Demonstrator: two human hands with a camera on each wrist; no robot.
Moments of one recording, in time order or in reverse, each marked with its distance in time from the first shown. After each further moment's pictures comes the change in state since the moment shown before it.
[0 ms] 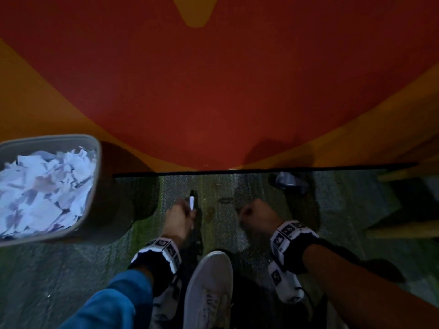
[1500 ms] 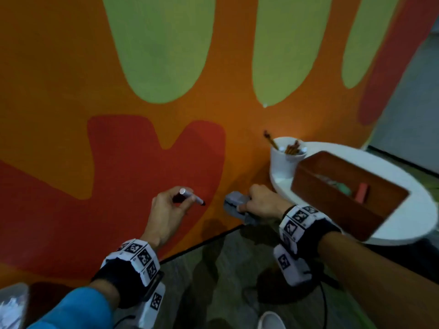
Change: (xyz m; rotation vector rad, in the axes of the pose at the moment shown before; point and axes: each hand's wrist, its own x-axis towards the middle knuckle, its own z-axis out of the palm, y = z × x) left_hand -0.195 0.392 -0.091 -0.228 0.024 0.912; right_hand -0.293 0.023 -0.323 -0.039 0.446 0.026
